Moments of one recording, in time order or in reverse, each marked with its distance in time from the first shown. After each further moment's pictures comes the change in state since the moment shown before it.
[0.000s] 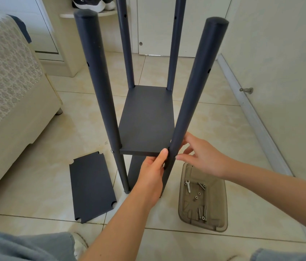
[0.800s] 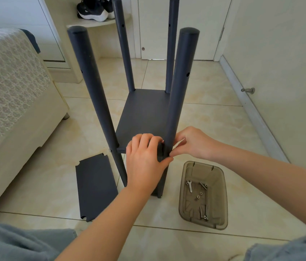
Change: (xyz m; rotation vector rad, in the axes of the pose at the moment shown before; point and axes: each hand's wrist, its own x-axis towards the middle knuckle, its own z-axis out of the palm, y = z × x) left_hand -0.020 0.026 -0.004 1.547 0.361 0.904; right_hand 0.016 -0.020 -0.020 0.040 -0.108 0.064
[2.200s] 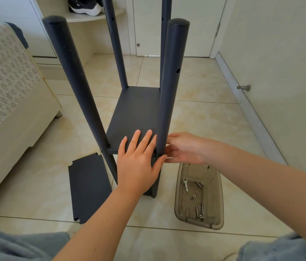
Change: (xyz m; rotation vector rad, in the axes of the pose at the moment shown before) left_hand 0.002 -0.029 0.033 0.275 0.008 0.163; right_hand 0.019 0.007 0.017 0.869 -0.122 0.487
